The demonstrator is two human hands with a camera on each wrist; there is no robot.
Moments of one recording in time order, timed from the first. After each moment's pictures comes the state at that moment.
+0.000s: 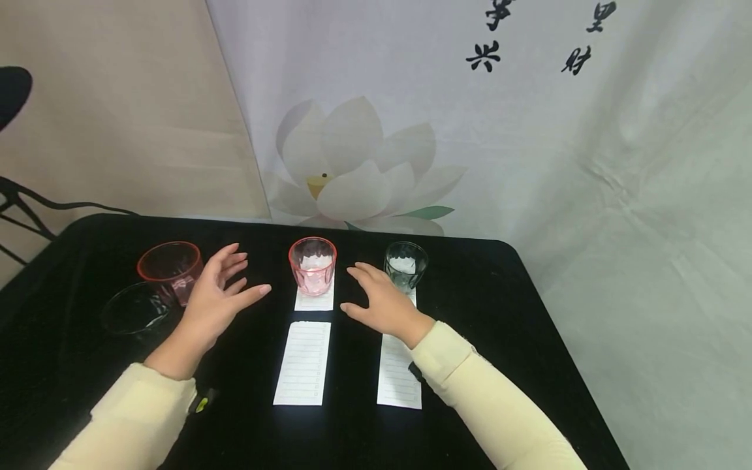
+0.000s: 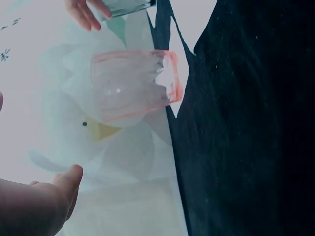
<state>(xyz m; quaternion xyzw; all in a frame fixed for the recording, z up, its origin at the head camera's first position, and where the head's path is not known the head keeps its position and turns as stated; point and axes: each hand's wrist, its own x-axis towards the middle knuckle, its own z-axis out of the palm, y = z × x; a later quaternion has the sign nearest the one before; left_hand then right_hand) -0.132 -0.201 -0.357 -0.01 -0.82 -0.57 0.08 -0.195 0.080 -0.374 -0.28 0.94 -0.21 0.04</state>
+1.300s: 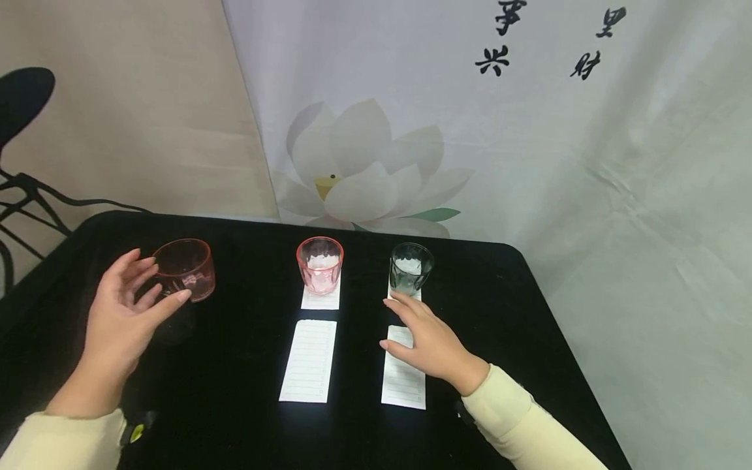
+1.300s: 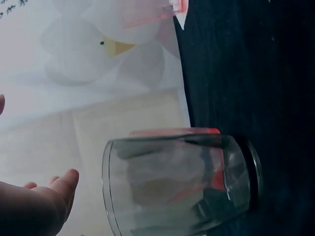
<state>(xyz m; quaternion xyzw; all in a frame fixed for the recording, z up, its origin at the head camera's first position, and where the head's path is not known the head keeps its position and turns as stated) -0.079 -0.268 -0.348 0.12 -0.82 -0.52 0.20 -0.142 0.141 -0.380 -0.29 0.93 -0.22 0.00</state>
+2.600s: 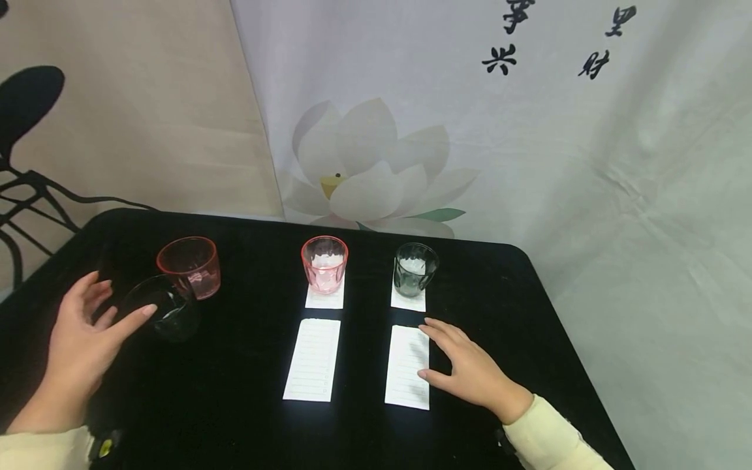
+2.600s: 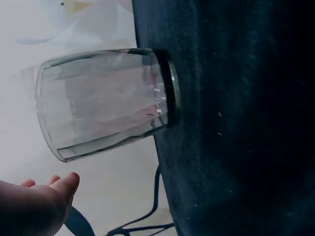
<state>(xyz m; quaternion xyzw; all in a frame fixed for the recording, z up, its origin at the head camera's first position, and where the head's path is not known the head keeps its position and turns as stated) -0.089 -0.369 -0.452 0.21 -0.85 -0.44 0.20 -0.120 0.196 -0.400 -0.27 0.94 -0.20 0.04</state>
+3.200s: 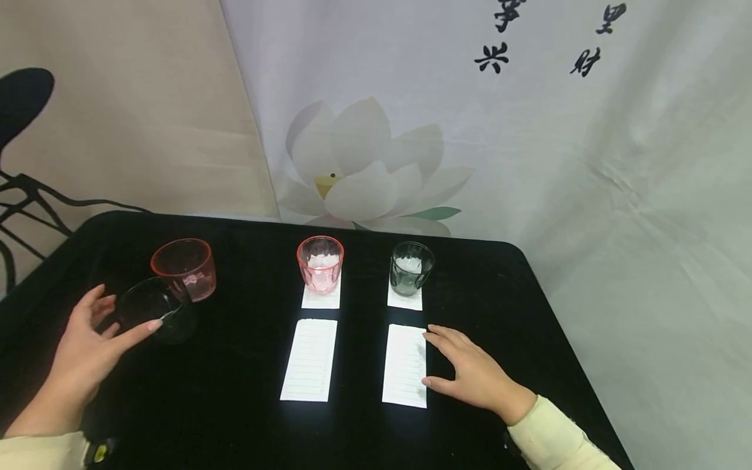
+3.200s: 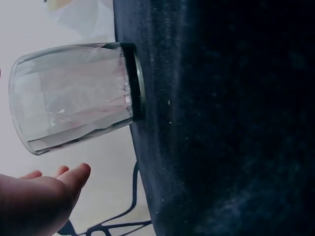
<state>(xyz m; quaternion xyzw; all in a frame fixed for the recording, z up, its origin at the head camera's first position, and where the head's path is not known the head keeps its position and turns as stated) -0.094 -0.382 -0.474 0.20 -0.87 -0.44 0.13 -0.118 0.208 -0.406 -0.26 0.95 -0.15 0.07</state>
